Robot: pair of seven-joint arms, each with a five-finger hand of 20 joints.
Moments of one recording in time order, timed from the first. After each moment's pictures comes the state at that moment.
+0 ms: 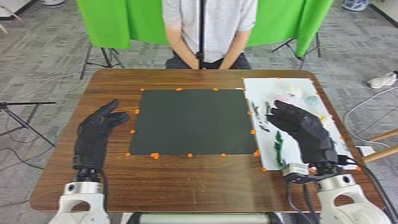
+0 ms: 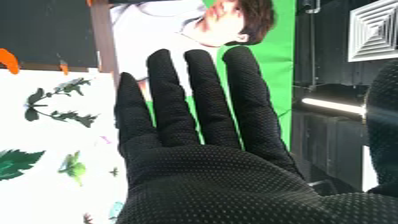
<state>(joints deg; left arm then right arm) 121.0 -76.6 -93.4 -117.6 63.2 3.1 18.9 -118.1 -84.2 103.4 -118.0 -76.0 -19.7 -7.7</state>
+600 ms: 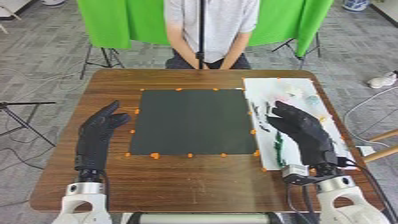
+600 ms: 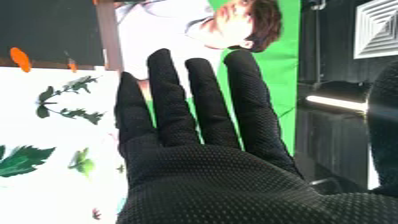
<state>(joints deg) 121.1 -76.6 -92.5 -117.6 62.6 4.6 18.9 -118.9 -84.4 103.2 -118.1 -75.7 -18.6 -7.3</state>
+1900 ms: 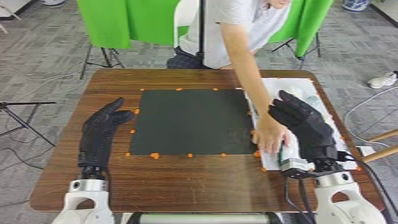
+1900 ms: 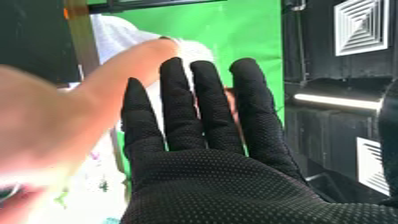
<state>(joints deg) 119.9 -75.9 -91.2 -117.6 62.9 4.1 18.8 -117.4 -83.1 101.0 -118.0 -72.4 -17.1 -10.2</state>
